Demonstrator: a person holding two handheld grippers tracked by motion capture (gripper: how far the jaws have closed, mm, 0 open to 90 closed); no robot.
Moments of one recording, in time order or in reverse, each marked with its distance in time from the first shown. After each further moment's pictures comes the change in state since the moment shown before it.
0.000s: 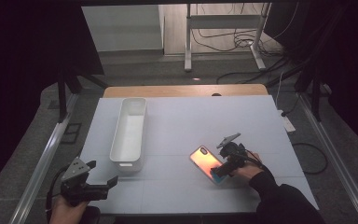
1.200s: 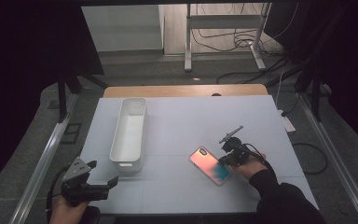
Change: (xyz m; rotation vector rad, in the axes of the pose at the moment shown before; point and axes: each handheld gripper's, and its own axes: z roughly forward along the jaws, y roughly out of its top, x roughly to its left) left arm -0.001 0.001 0.001 0.007 0.003 0.013; right arm -0.011 0.011 -0.017 0.092 0.079 0.068
